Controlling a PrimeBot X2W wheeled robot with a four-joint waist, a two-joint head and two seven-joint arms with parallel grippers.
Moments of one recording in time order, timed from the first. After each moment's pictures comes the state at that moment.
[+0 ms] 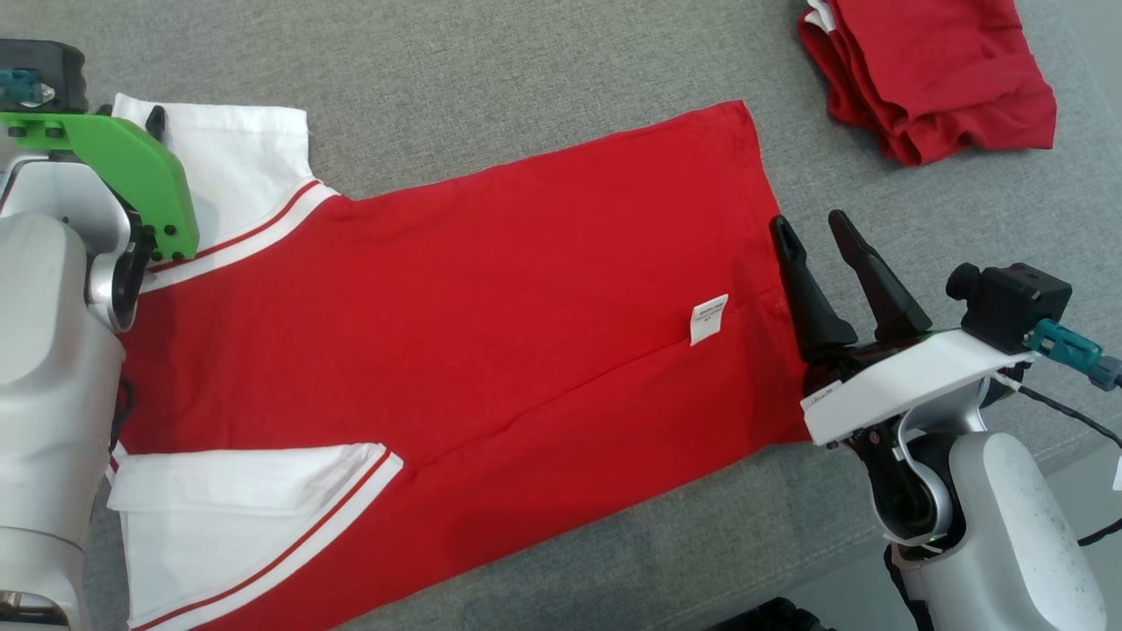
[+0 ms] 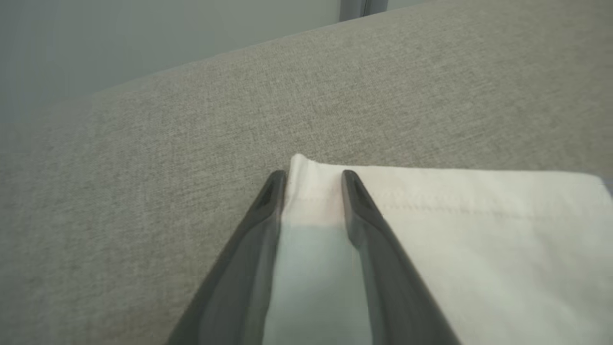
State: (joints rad) left arm -0.97 0.37 -0.38 0.84 -0.44 -0.01 0.25; right arm -0.27 -0.05 0.11 -0.04 0.48 0.13 0.06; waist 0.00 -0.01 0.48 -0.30
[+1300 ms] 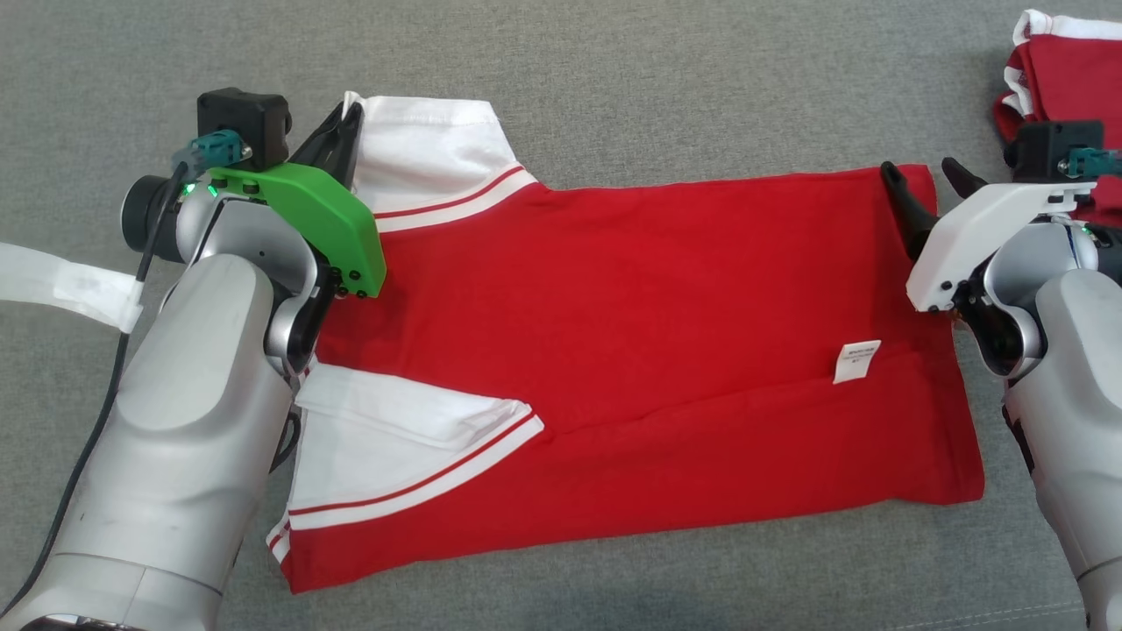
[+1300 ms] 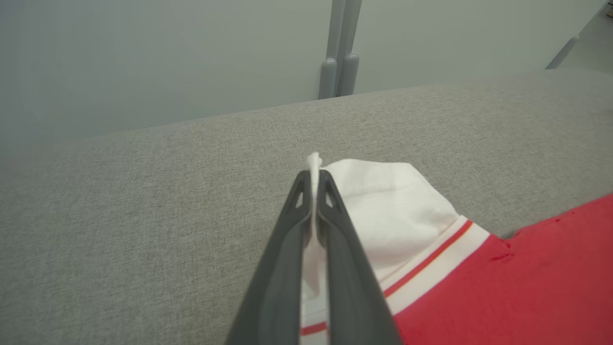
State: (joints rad) left arm -0.86 0.20 -0.46 0.68 -0.50 -0.07 0.04; right arm -0.70 -0.29 0.13 0.61 0.43 0.13 0.18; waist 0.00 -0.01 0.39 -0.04
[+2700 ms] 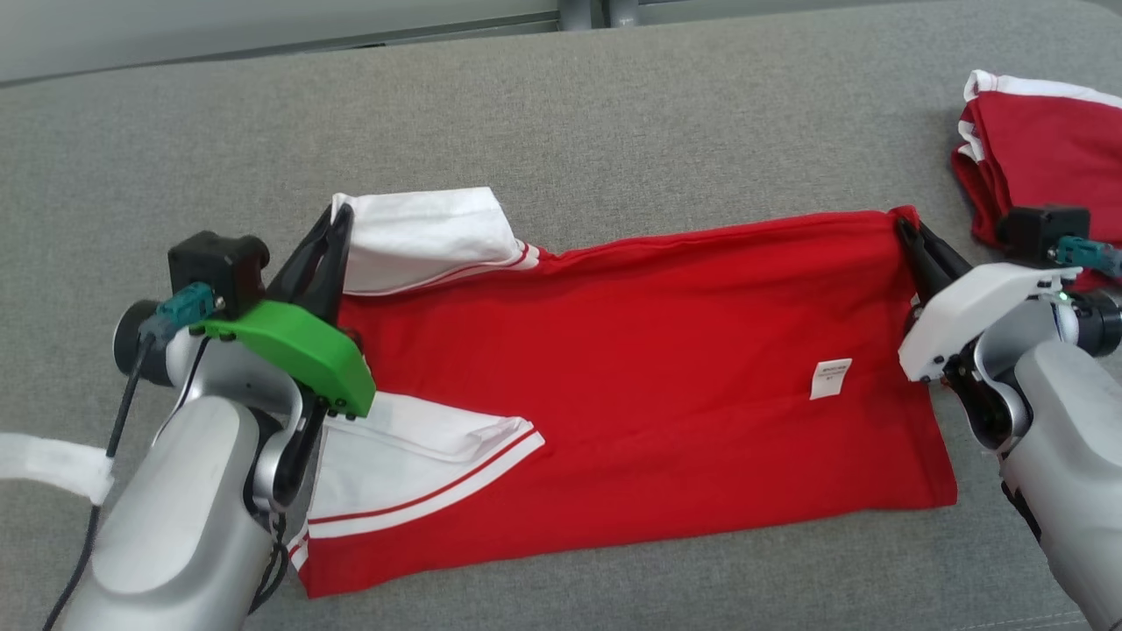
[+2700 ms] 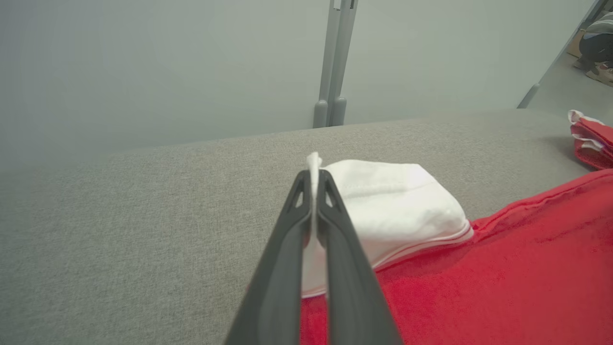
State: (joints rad) left arm -0.54 0.31 -0.45 0.31 -0.56 0.00 0.00; right arm -0.64 -0.37 0.36 0.72 0.63 0.13 -0.09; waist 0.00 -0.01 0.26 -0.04
